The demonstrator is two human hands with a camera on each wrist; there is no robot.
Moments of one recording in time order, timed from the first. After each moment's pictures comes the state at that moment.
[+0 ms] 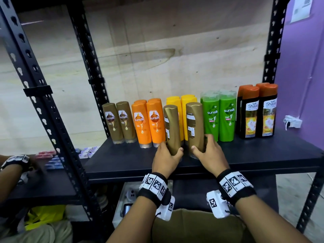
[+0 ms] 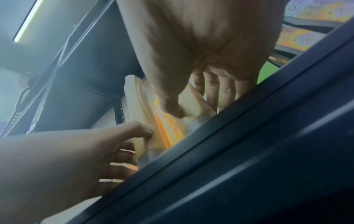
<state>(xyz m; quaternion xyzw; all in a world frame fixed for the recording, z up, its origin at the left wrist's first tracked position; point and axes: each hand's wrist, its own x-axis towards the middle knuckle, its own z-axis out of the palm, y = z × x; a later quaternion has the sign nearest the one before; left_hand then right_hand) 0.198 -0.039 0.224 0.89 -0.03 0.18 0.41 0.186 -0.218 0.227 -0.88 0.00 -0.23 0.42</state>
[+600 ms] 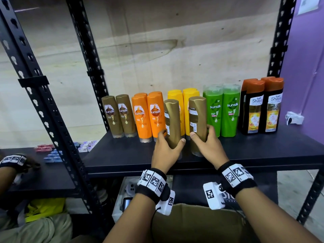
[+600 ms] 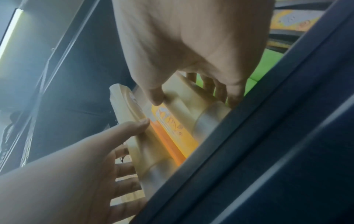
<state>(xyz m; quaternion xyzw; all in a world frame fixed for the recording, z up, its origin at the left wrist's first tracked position) 0.194 -0.036 0.227 0.84 -0.06 0.21 0.50 0.201 -0.212 0.231 -0.80 -0.03 -0.21 0.57</state>
